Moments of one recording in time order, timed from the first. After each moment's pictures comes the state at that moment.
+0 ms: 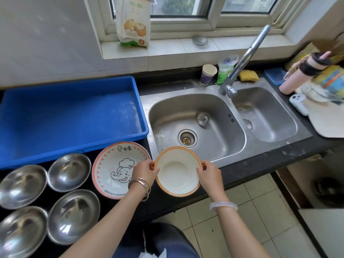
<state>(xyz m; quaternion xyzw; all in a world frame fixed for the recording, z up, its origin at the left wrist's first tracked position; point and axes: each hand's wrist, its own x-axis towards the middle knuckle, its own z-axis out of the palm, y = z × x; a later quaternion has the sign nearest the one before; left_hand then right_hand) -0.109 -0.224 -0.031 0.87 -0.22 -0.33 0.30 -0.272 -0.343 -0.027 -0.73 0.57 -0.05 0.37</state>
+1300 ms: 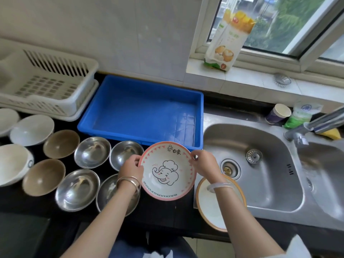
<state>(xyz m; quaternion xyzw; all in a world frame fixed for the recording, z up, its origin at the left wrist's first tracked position) -0.026 -0.109 -0.019 0.89 0.06 -0.21 0.41 -0.088 -0.321 -0.010 -0.92 0.27 0.10 0.27</state>
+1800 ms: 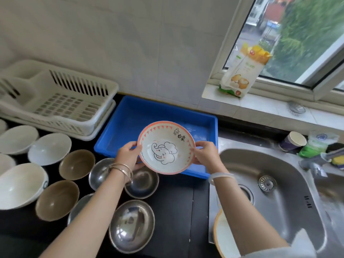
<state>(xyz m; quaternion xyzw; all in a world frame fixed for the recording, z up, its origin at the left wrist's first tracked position) 0.084 -0.086 0.032 0.71 0.15 -0.21 0.66 0.018 -0.303 0.040 -0.78 0.36 0.01 0.51</state>
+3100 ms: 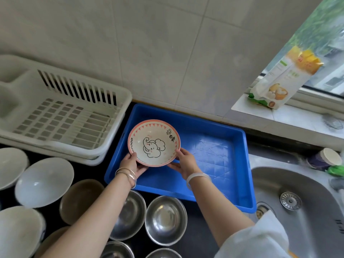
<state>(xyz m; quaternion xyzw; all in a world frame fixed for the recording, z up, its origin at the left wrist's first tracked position) 0.225 -0.057 -0.067 0.47 0.32 -0.28 0.77 0.170 -0.217 -0.053 -0.52 0.40 0.06 0.75</state>
